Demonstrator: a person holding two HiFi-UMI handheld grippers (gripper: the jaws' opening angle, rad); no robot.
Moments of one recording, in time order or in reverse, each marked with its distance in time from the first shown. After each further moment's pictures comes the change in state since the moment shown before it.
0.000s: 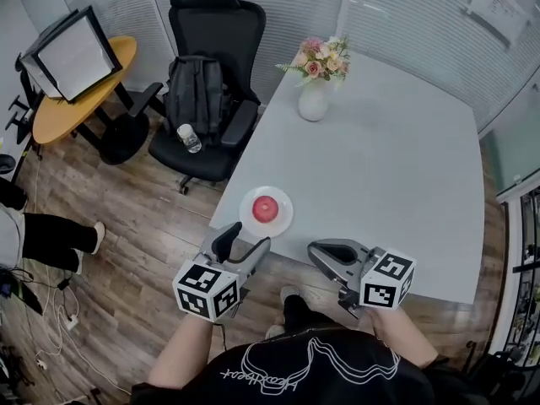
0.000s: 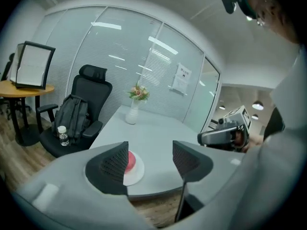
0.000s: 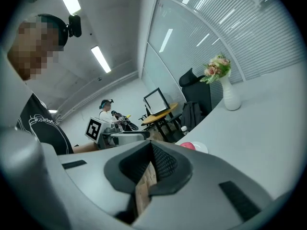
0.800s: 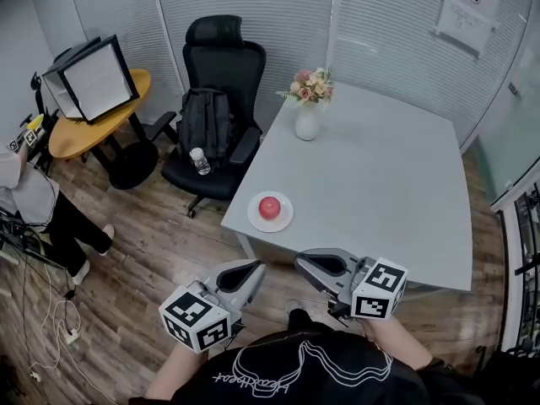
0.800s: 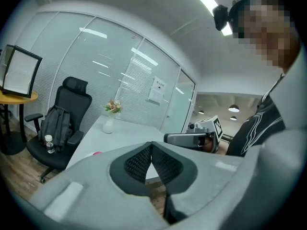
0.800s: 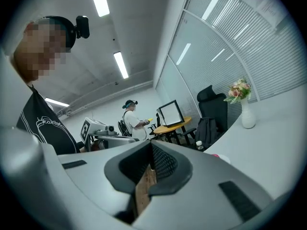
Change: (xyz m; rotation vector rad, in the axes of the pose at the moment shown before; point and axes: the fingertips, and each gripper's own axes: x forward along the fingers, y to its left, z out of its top) left arm -0.143 -0.124 0.014 0.078 -0.103 -0.210; right arm -0.035 0.147 0.005 -0.157 -0.138 0.095
